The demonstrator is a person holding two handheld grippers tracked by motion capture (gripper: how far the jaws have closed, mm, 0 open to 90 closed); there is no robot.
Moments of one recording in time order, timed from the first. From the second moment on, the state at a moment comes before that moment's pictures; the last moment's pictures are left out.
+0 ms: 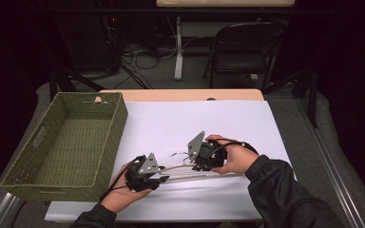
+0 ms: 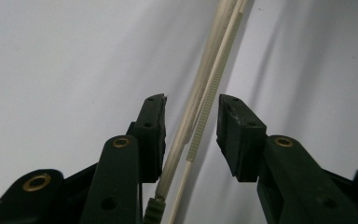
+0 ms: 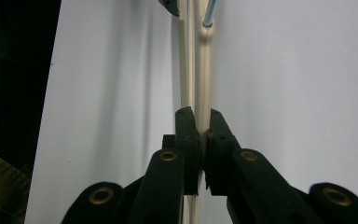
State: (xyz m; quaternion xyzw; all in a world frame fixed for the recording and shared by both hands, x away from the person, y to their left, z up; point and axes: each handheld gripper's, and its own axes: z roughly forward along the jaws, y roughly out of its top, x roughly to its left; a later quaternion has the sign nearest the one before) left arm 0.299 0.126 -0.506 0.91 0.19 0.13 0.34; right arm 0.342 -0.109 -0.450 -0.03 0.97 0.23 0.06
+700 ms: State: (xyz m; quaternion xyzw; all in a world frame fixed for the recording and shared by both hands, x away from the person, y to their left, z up) left arm 0.313 0.127 -0.503 0.94 0.15 0.09 0.29; right arm 0.342 -0.110 -0.450 -0.03 0.97 0.23 0.06
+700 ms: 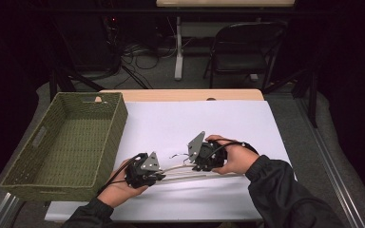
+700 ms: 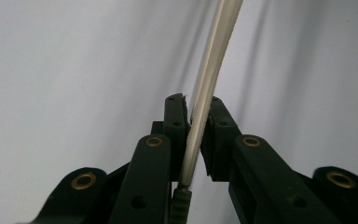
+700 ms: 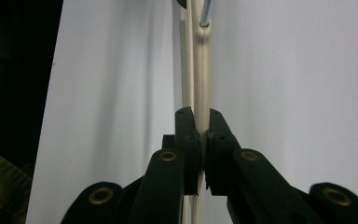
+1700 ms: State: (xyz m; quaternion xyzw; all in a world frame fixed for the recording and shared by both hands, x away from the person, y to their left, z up) left arm 0.314 0.145 -0.483 0.91 0.19 0.06 0.36; right arm 0.351 -0.184 -0.420 0.09 0.94 0.30 0.14
